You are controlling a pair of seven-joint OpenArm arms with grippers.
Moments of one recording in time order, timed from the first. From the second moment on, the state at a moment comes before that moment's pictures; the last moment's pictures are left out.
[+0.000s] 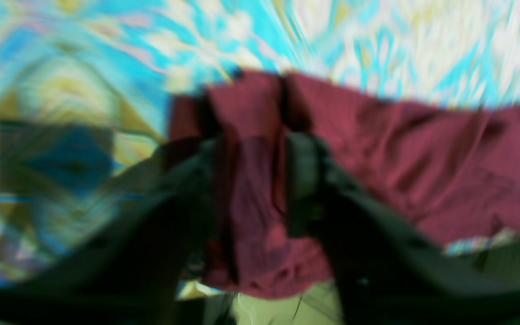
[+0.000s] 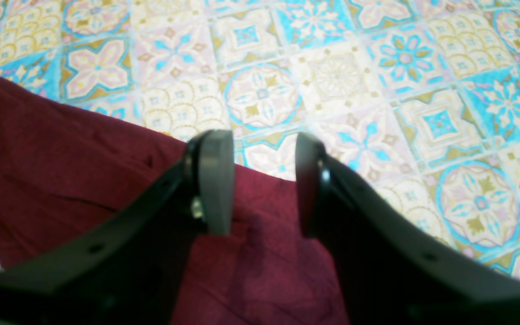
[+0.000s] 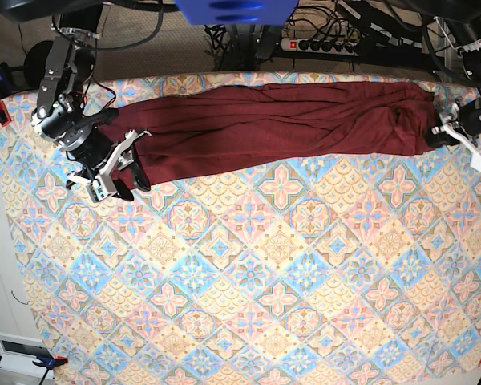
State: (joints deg) left arm 11.3 -29.7 -40.7 77.5 -54.8 -29.7 70.7; right arm -11.9 13.9 17.3 110.3 27.0 41.0 -45.7
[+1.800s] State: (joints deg) left arm 11.6 -27.0 -33.1 71.2 -61.6 -30.3 73.9; right arm -12.0 13.8 17.3 110.3 27.1 40.9 -45.8
